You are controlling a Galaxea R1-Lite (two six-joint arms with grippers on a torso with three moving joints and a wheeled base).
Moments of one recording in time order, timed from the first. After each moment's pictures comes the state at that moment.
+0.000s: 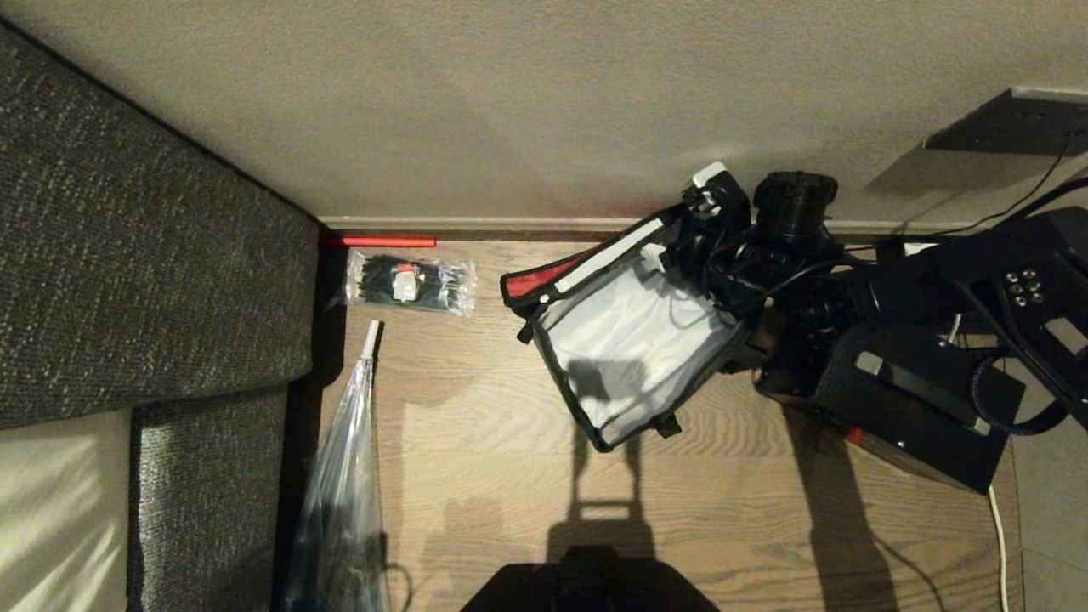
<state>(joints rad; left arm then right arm) 0.01 0.00 0.00 0.01 0.00 0.02 0.28 2.21 -1.60 -0.72 0.13 -0.40</state>
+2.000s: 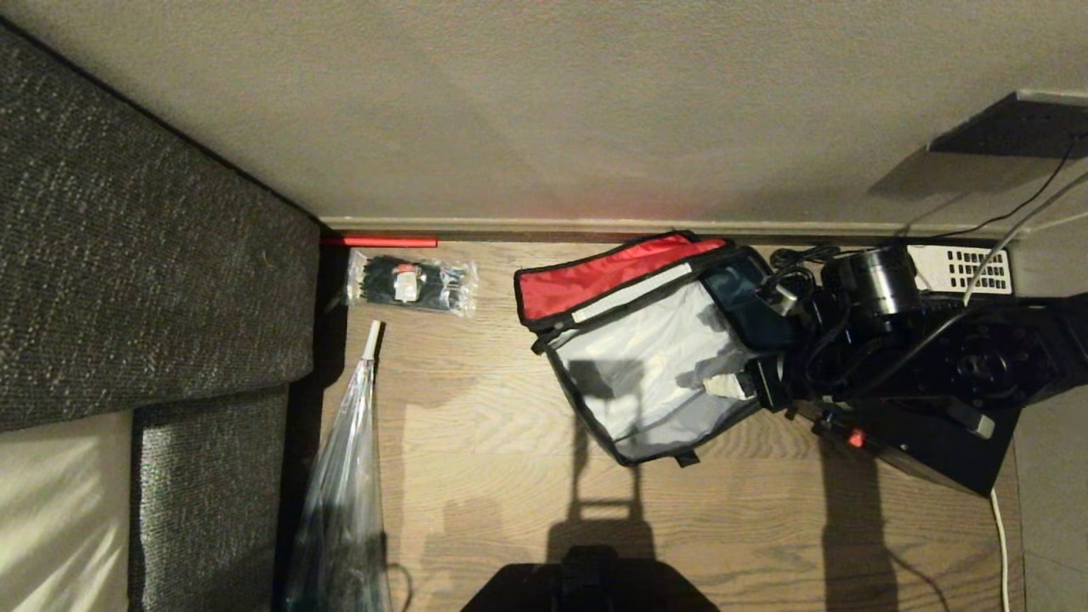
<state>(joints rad) 0.01 0.00 0.00 0.01 0.00 0.02 0.25 1.85 -1.01 -0.20 0.18 -0.09</state>
